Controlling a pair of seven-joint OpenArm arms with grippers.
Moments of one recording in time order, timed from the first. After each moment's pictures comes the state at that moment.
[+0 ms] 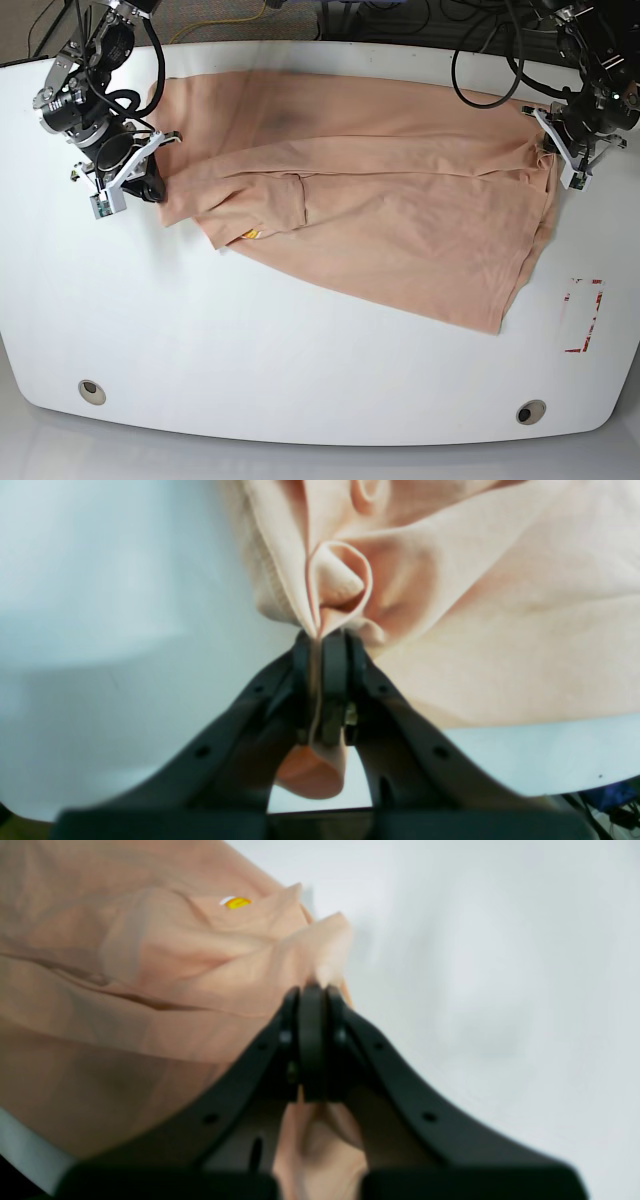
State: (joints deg) left arm 12.7 -12.2 -35.7 104.2 -17.7 -41.9 71.9; right arm -12.2 8.9 33.6 111.2 34.9 40.4 -63.8
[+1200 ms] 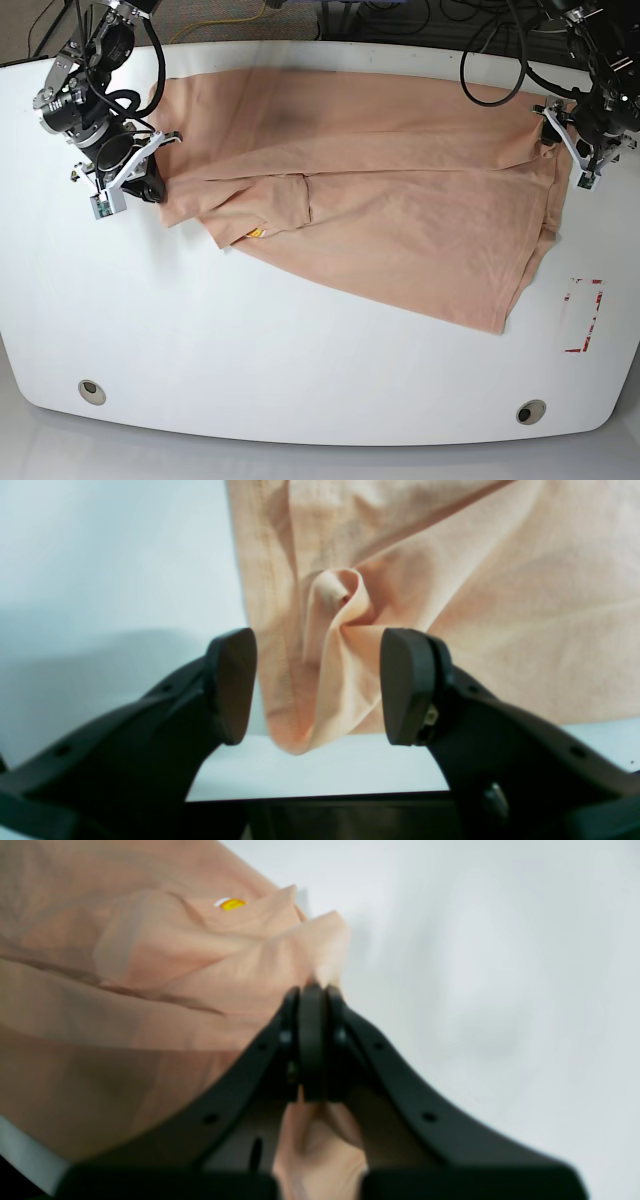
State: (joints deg) left arm 13.0 -14.4 -35.8 102.2 -17.5 -41.9 72.0; right arm -12.2 8.9 33.6 111.2 34.9 40.4 -63.8
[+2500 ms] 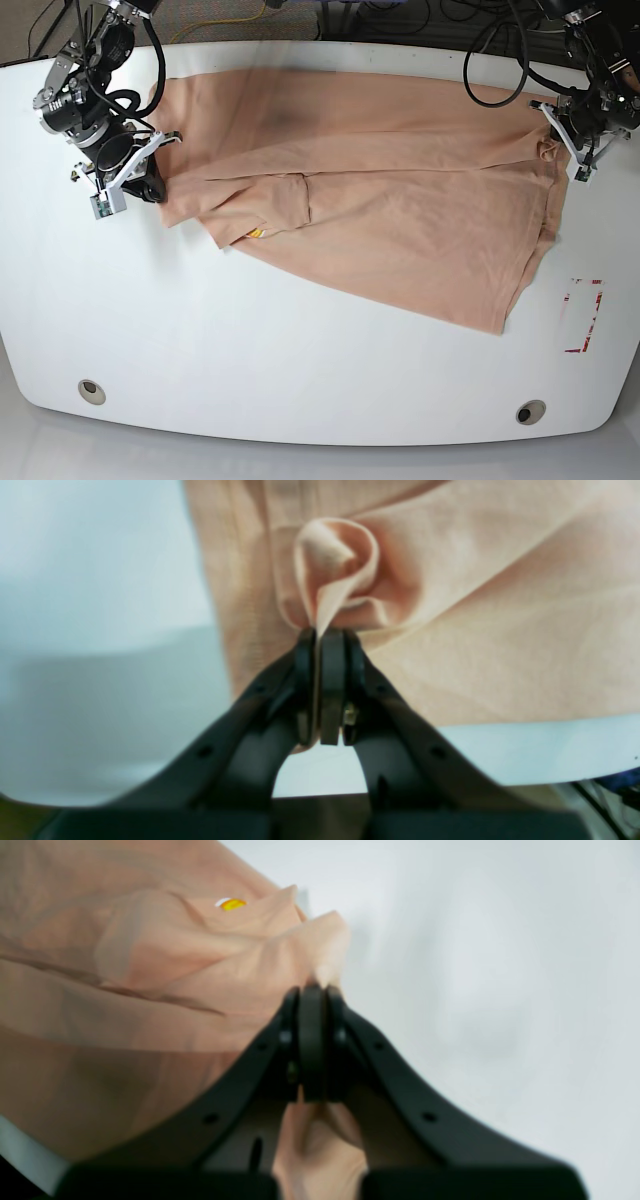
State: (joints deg) left arm 12.7 -14.2 -36.0 101.6 -17.5 -41.8 72.2; right arm -12.0 8.8 33.6 111.3 34.9 40.4 -63.8
